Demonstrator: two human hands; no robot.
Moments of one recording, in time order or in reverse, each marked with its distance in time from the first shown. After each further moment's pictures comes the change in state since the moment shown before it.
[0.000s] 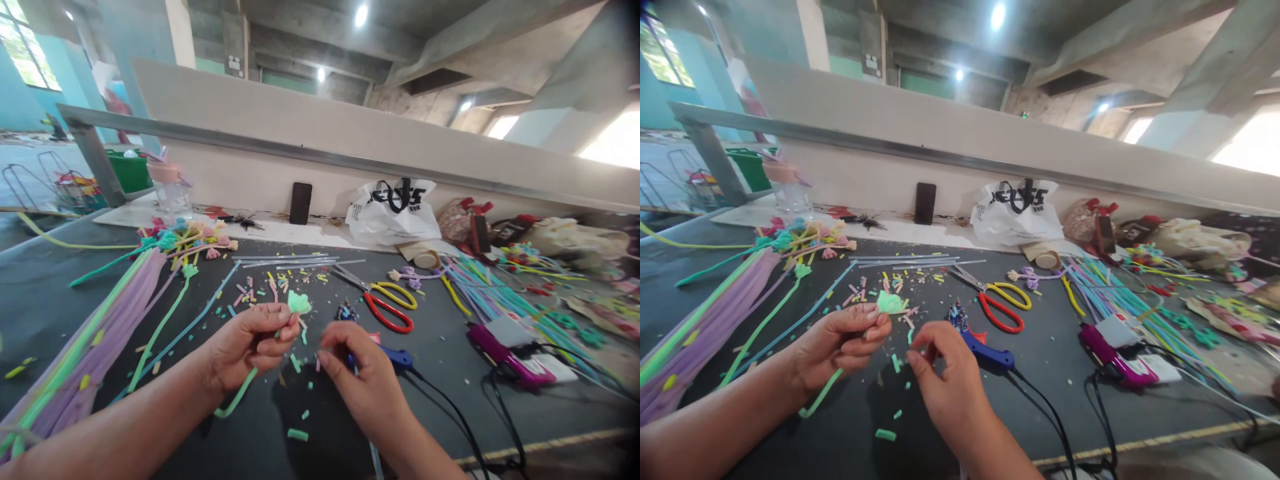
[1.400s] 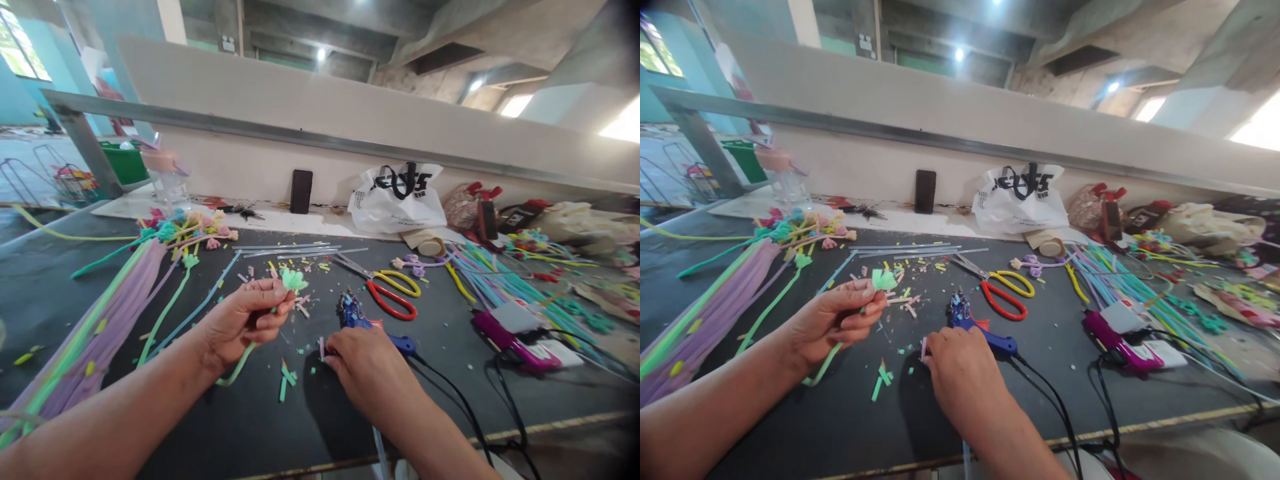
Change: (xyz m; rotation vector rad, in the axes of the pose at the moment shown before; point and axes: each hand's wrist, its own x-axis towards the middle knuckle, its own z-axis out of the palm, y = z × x) left_hand -0.001 0.011 0.002 0.163 0.150 0.118; right_hand -0.003 0.003 -0.012 -0.911 -0.429 -0.010
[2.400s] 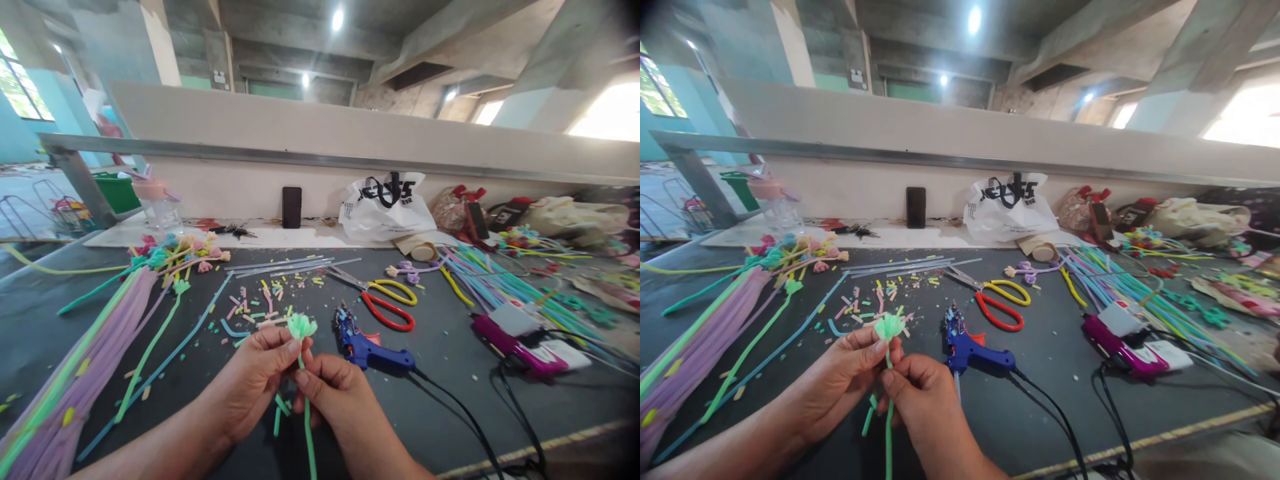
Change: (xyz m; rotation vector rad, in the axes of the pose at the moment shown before) left_hand 0.002 -0.048 0.024 0.076 0.128 0.055; right_hand 0.007 -0.036 0.021 1.645 0.103 0.406
